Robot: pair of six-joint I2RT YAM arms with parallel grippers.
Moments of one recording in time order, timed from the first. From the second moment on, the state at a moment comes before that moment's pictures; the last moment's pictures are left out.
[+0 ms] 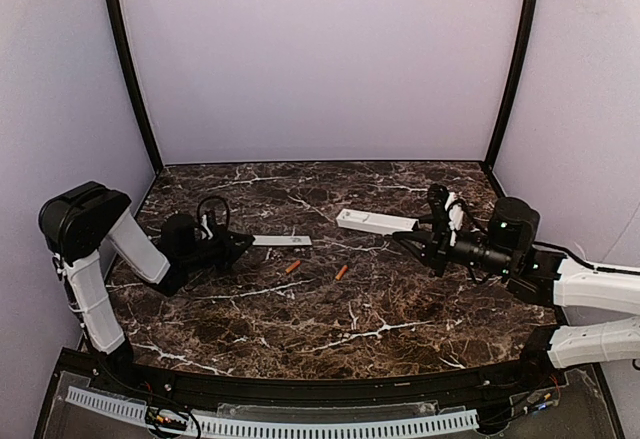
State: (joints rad) left arm -0.37 1.83 0.45 1.05 0.43 -1.19; right arm 0.76 0.94 0.45 0.37 -0.29 -0.11
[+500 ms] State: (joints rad) left arm -0.60 2.03 0.82 1.05 0.55 -1.20; right arm 0.73 0.89 0.44 0.36 -0.29 -0.09
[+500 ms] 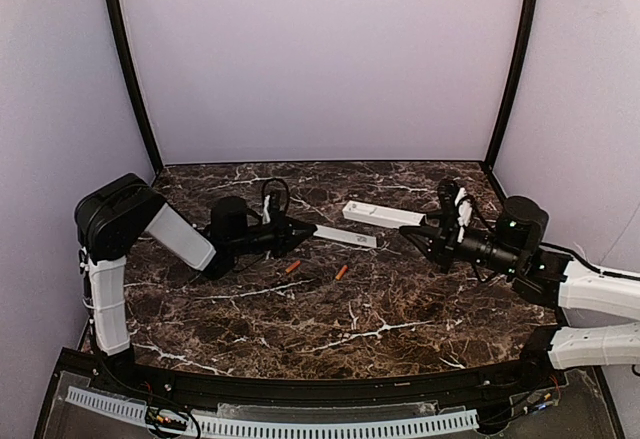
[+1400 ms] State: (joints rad) left arm -0.91 2.29 1.16 0.81 0.56 -1.17; right arm 0.72 0.73 0.42 0.30 -0.23 -0.07
